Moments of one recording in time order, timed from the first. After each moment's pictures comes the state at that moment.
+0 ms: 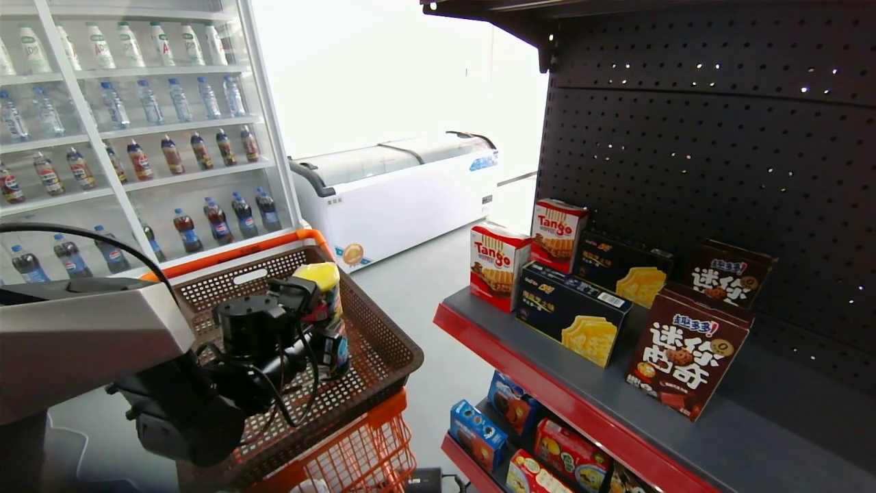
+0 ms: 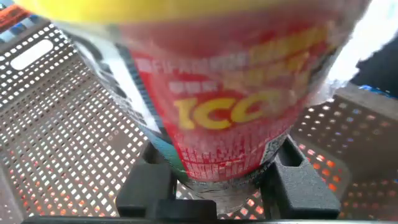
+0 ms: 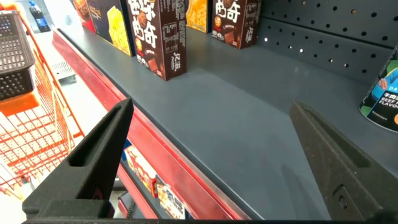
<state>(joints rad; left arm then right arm) -0.19 2.19 -0.64 -1.28 0.07 0.14 0.00 0.00 0.00 0.00 0.03 0.00</state>
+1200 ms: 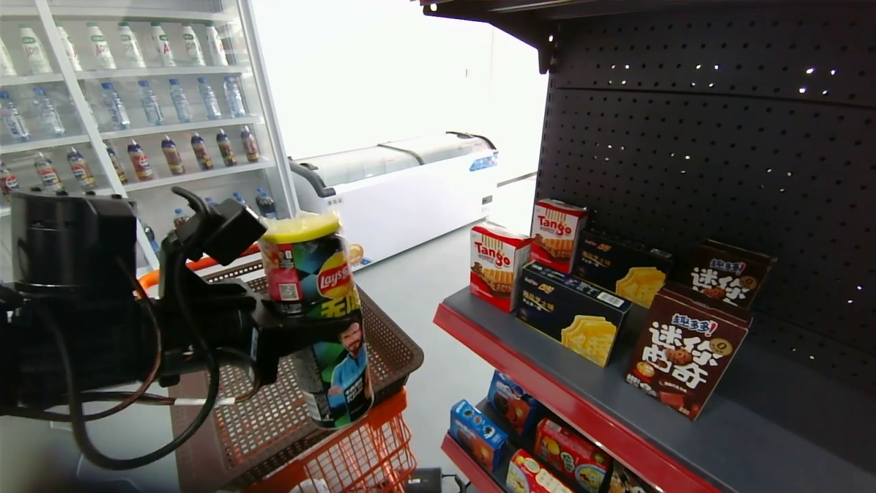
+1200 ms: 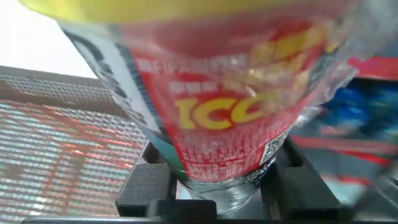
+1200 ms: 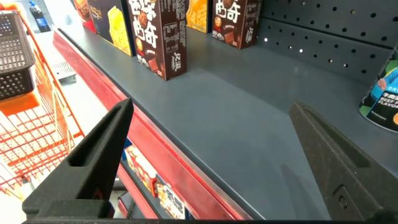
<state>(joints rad) -0.28 1.44 -0.76 -0.26 -0.50 0.09 0.00 0.00 0.00 0.00 0.03 0.00</state>
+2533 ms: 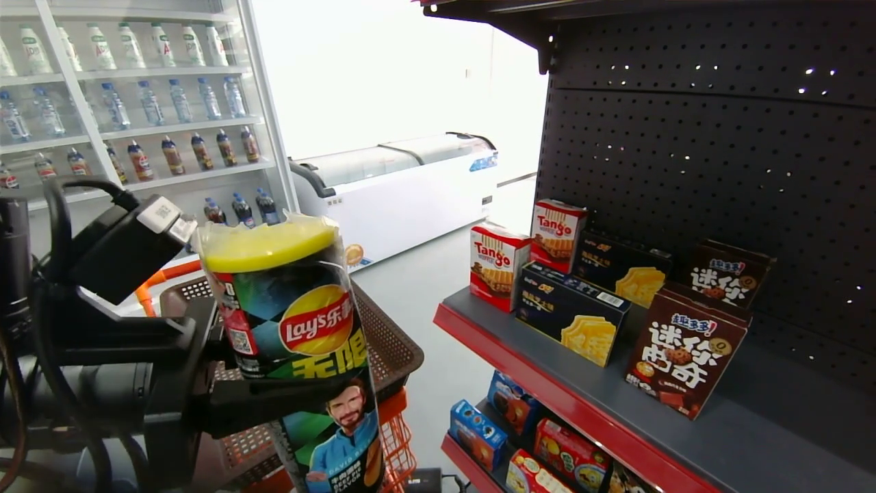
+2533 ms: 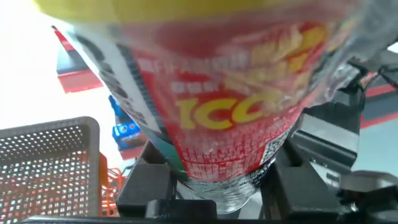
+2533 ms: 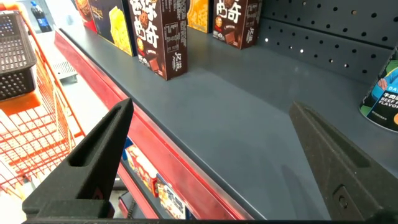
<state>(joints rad) -0.37 1.26 -0.75 -0.12 -0.74 0.18 0.00 0.00 0.00 0.00 0.03 0.00</state>
